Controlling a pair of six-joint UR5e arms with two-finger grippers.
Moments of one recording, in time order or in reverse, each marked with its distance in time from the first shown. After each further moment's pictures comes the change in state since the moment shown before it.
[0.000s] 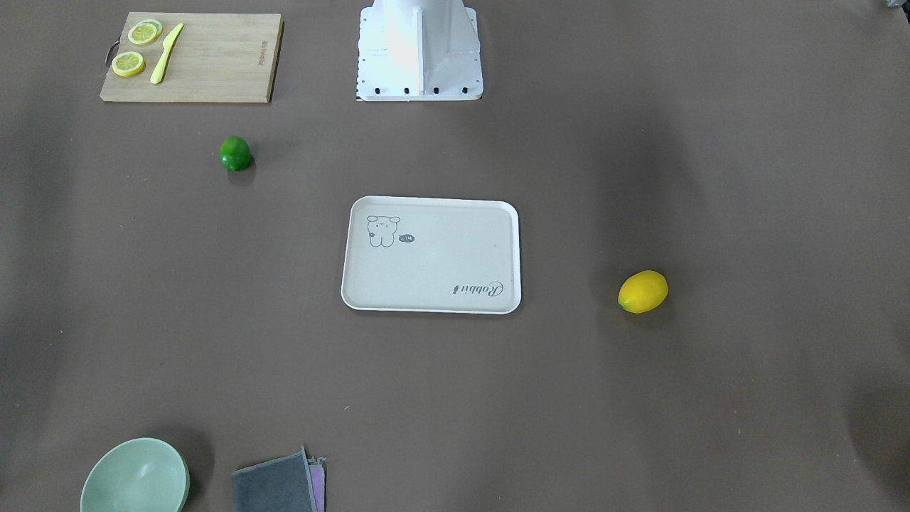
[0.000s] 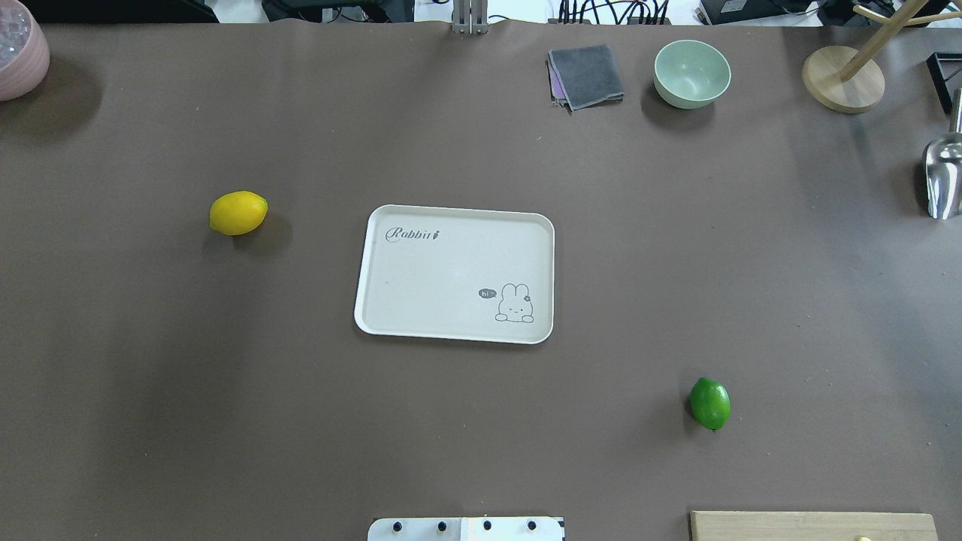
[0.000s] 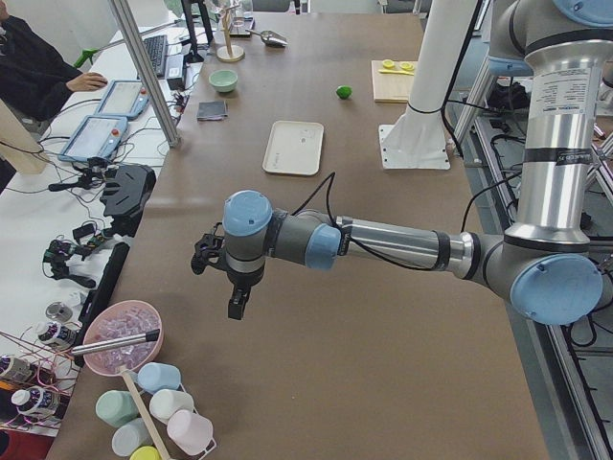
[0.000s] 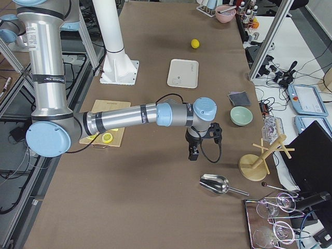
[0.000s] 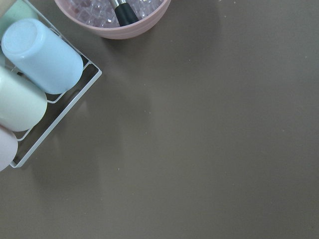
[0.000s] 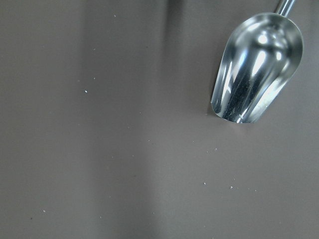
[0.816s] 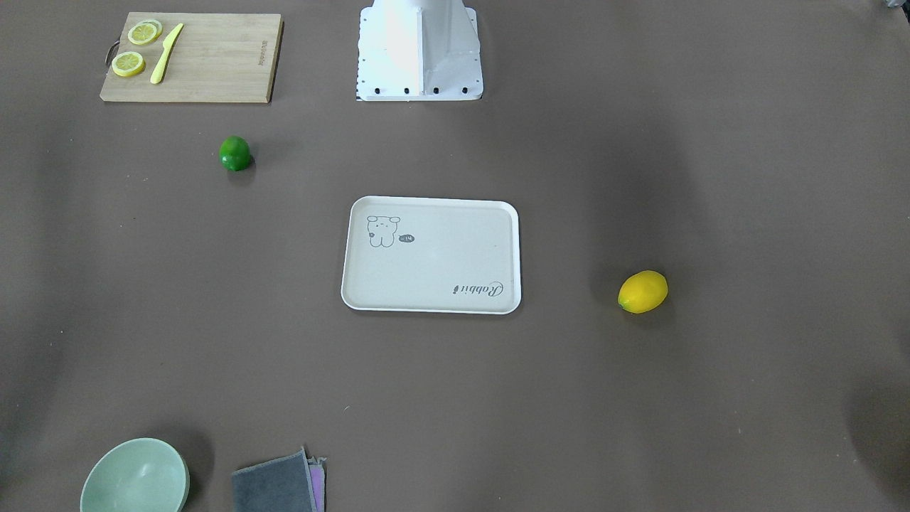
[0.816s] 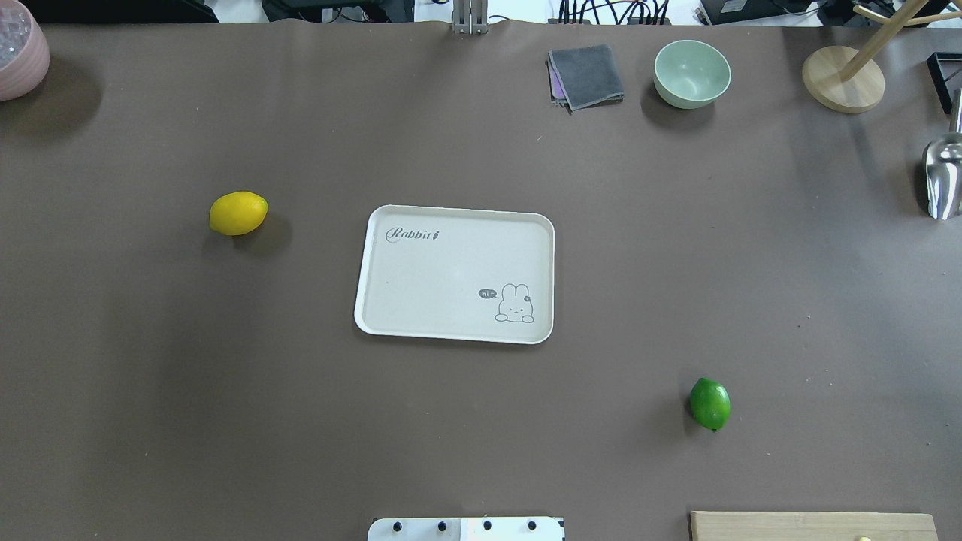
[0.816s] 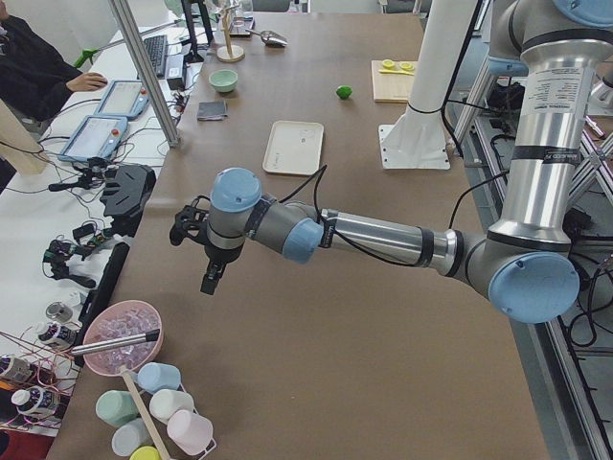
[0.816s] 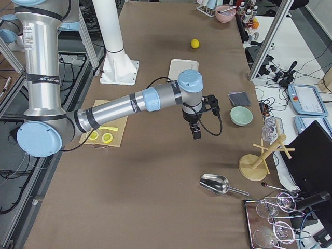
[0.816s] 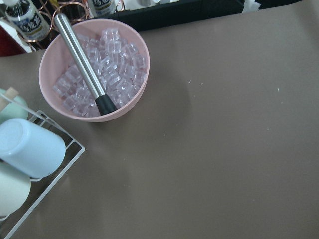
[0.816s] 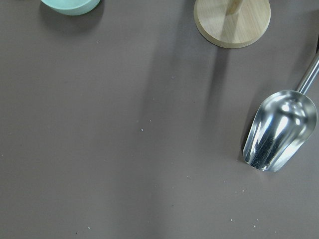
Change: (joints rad) left arm 0.032 -0.064 -0.003 -0.217 0.003 -0.160; right arm 0.014 -0.058 0.197 0.123 0.012 0.082
